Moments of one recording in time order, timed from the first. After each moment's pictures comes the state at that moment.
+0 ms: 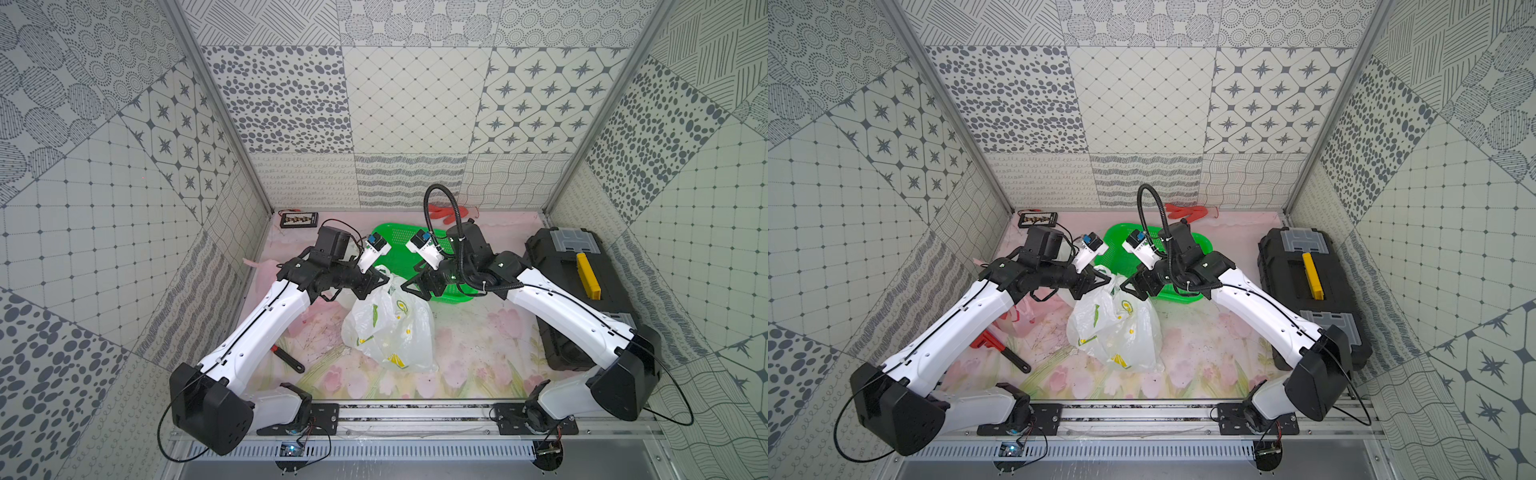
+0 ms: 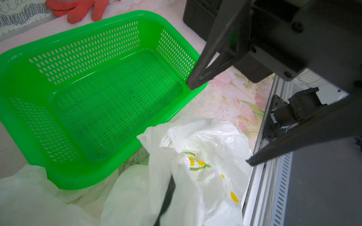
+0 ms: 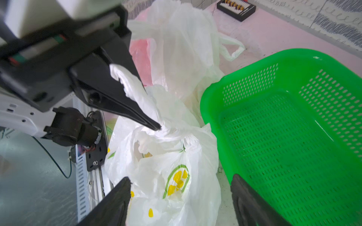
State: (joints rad) left arm -0.44 1.27 1.19 -0.73 0.59 0.22; right arm 0.70 1.48 1.34 -0.59 -0.47 -0.11
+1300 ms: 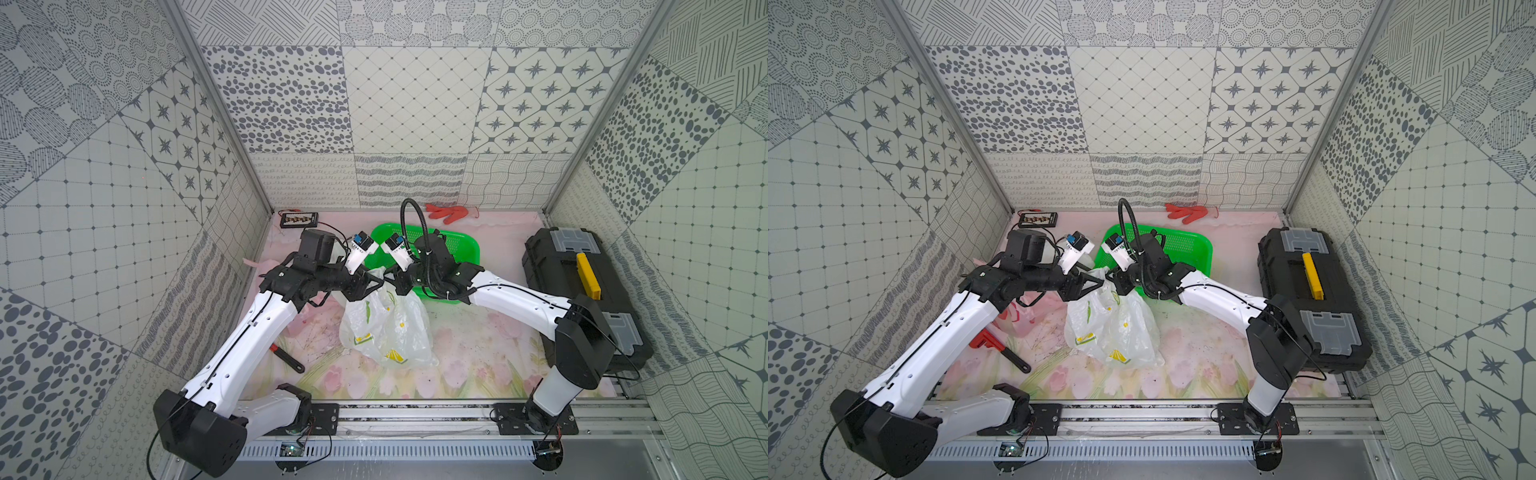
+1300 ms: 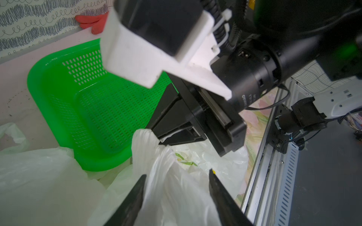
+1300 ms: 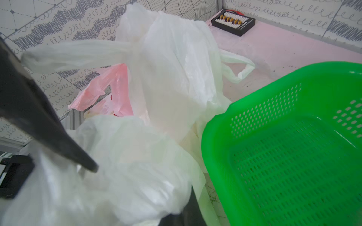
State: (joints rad) left arm -0.38 1.17 1.15 -0.75 0.59 0.21; right arm 0.81 1.68 1.26 -0.10 -0.35 0.10
